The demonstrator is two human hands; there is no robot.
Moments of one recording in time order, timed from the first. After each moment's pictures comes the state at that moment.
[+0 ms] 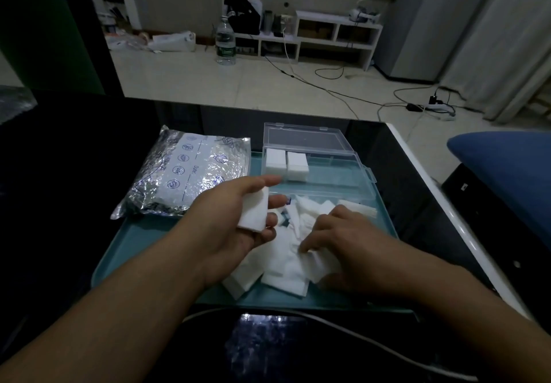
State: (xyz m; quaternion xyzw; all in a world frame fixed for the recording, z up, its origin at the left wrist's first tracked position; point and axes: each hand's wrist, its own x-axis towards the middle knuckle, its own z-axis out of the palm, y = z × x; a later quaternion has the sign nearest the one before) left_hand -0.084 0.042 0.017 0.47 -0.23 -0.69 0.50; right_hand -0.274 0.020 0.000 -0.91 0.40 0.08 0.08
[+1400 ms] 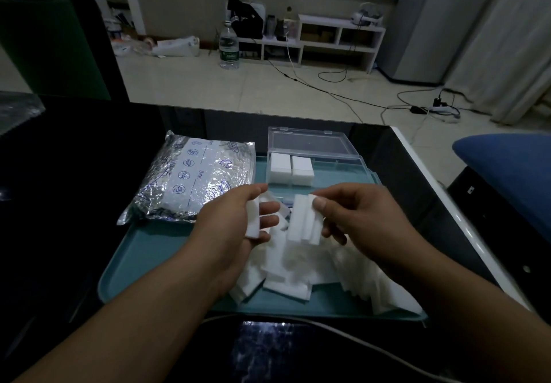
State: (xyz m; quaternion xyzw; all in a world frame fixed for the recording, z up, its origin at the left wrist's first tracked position) left_hand -0.084 0.034 -0.002 0.53 -0.21 -0.61 0.55; right_hand -0.256 0.014 0.011 -0.62 0.54 -0.35 0.45
